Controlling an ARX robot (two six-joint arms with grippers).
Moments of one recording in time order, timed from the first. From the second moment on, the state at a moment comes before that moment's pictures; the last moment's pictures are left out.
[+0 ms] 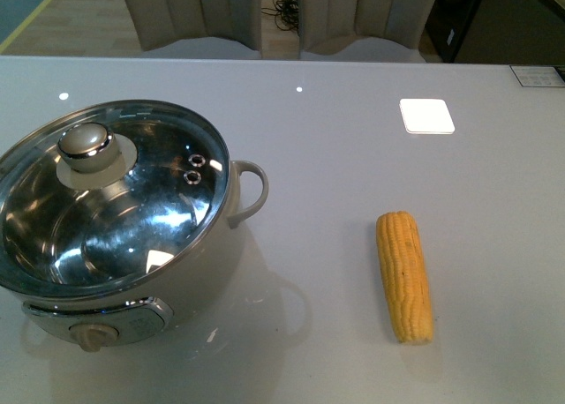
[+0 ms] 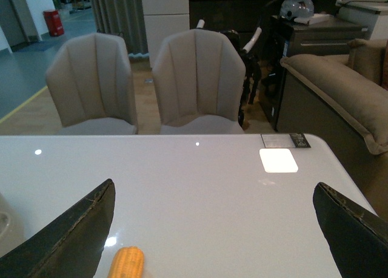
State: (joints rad) left arm 0.00 0.18 0.10 -0.23 0.02 -0.29; right arm 0.00 0.01 0.02 0.00 0.00 0.00
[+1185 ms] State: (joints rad) left arm -0.20 1.86 0.57 0.78 -0.01 -0.06; right arm 0.00 0.01 0.02 0.00 0.00 0.00
